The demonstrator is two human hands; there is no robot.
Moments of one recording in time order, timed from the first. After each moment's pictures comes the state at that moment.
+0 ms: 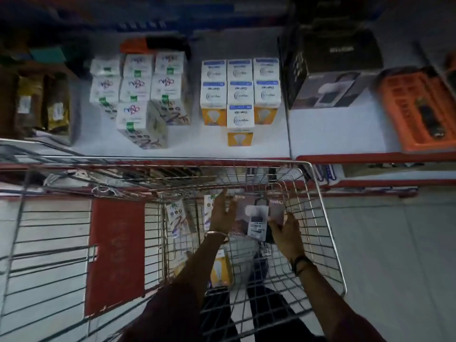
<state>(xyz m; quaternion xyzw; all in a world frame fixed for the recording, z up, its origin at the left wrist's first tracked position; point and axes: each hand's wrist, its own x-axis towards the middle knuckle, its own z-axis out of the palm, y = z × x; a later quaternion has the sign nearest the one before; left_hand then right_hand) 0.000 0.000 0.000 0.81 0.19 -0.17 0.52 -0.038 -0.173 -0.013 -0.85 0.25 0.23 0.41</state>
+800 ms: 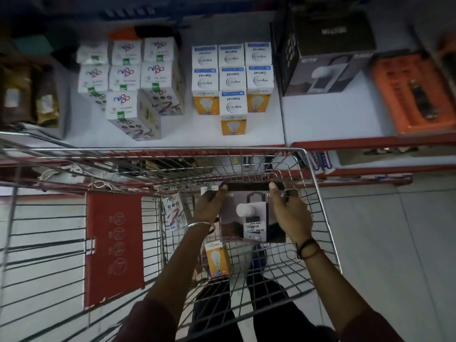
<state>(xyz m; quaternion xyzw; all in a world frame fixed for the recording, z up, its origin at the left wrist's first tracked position) -0.005 0.021 0.043 0.75 0.30 -0.22 0.55 -0.022 -0.171 0.050 -0.89 0.27 0.14 0.34</state>
